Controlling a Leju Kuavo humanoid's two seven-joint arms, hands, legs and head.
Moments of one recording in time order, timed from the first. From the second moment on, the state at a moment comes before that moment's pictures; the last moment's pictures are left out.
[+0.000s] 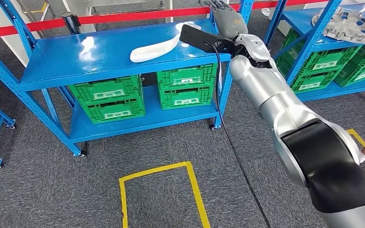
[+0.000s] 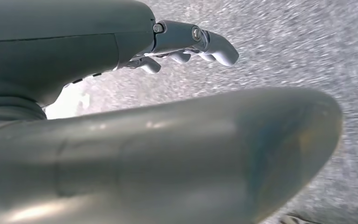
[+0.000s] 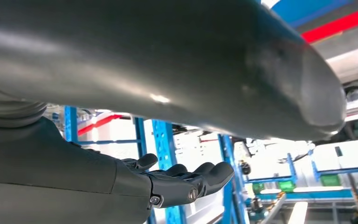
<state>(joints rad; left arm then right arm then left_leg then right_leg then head) -0.14 -0.11 1.13 -0.18 -1.37 -0.01 0.15 -1.19 -0.05 0.38 -0.53 0.87 -0.10 -0.17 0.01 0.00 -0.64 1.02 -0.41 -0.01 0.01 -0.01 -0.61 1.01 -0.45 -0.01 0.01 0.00</state>
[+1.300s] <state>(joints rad) -0.15 -0.11 1.11 -0.18 -1.38 0.01 0.16 -1.08 0.03 0.65 -0.58 0.81 -0.18 -0.16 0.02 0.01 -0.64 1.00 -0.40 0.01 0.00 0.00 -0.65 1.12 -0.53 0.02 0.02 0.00</state>
